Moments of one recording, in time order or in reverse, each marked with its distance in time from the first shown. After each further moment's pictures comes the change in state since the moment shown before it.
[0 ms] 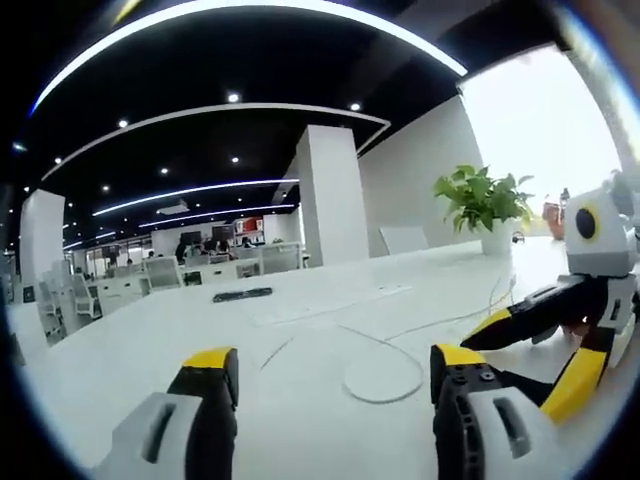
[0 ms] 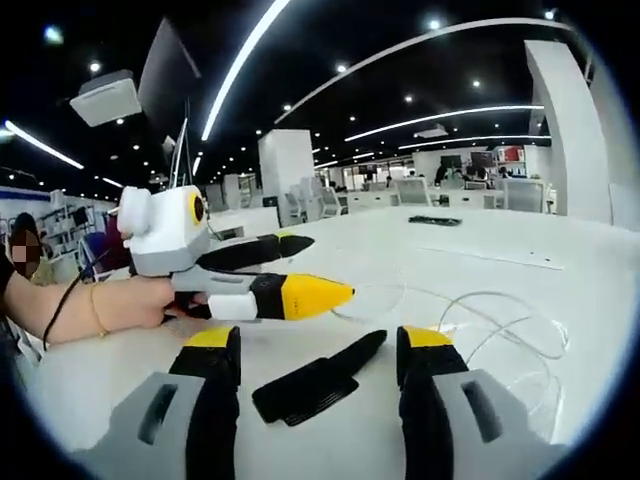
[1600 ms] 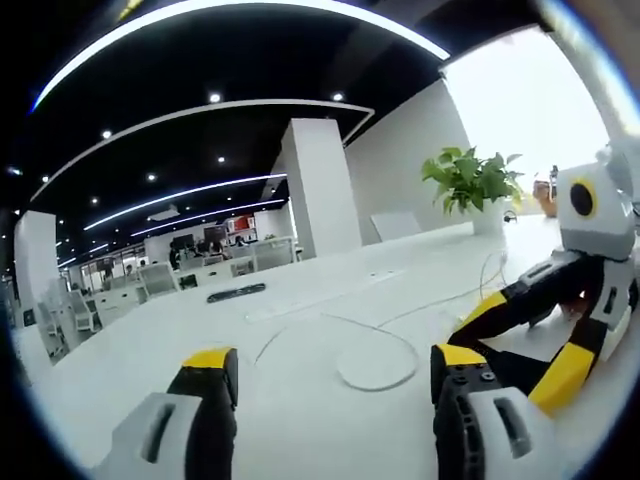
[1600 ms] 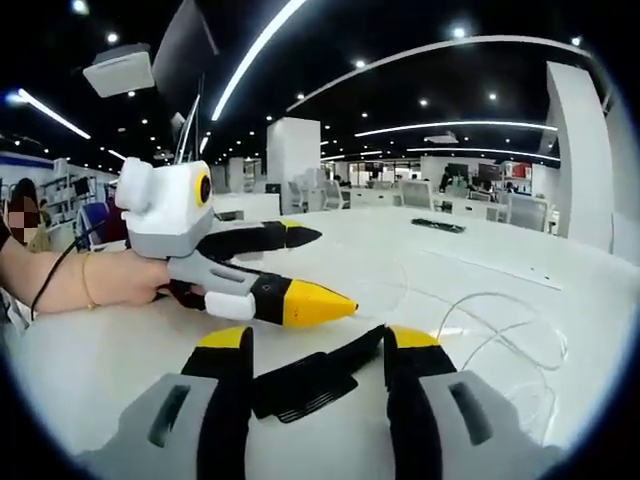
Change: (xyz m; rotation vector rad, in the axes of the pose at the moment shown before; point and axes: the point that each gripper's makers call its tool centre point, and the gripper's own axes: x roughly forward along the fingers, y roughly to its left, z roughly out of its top) left arm 0.001 -0.005 -0.008 0.077 0.041 -0.022; right arm 0.005 0.003 -0.004 -0.097 0.027 0.001
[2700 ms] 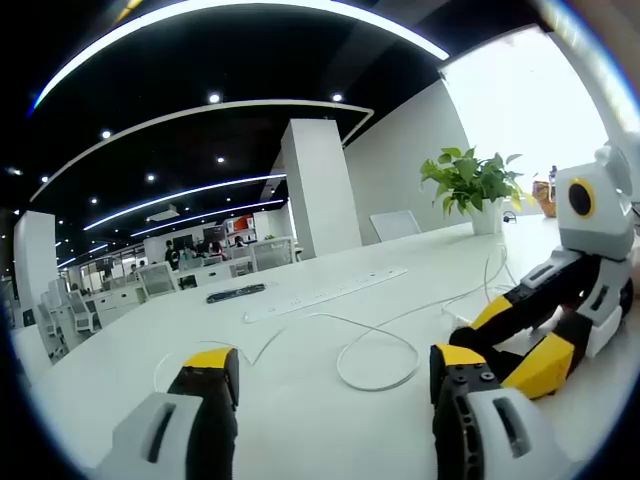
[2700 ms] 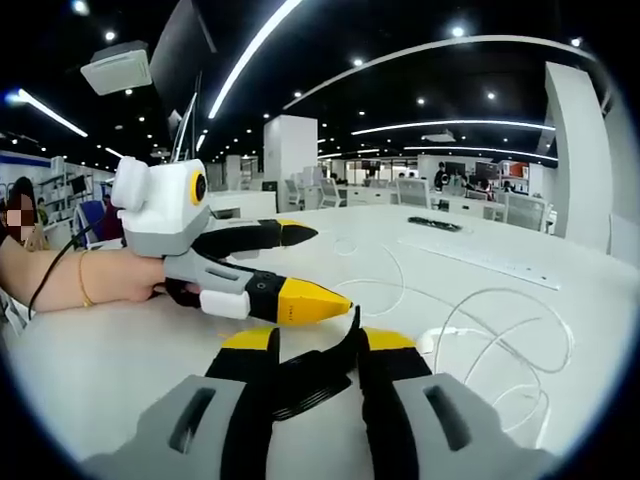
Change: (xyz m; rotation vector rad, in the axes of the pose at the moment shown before) left arm -0.002 -0.002 0.000 0.000 -0.002 -0.003; right arm -0.002 -0.006 -0.002 -0.011 0.012 -0.016
